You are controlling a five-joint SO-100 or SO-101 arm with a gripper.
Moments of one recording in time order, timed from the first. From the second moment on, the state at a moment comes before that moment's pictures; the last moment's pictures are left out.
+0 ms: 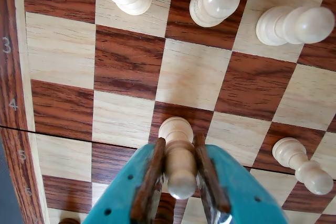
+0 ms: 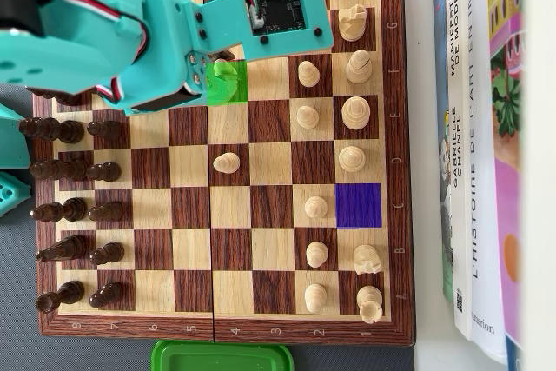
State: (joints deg) arm -14.9 90.4 100.5 63.1 95.1
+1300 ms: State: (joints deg) arm -14.9 92.1 102.4 63.1 95.1
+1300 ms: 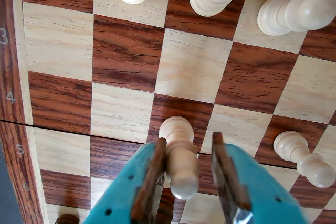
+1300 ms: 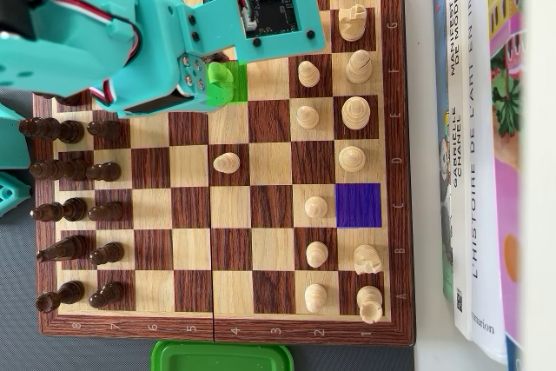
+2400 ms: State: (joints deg) arm -14.9 109.1 102.5 63.1 95.0
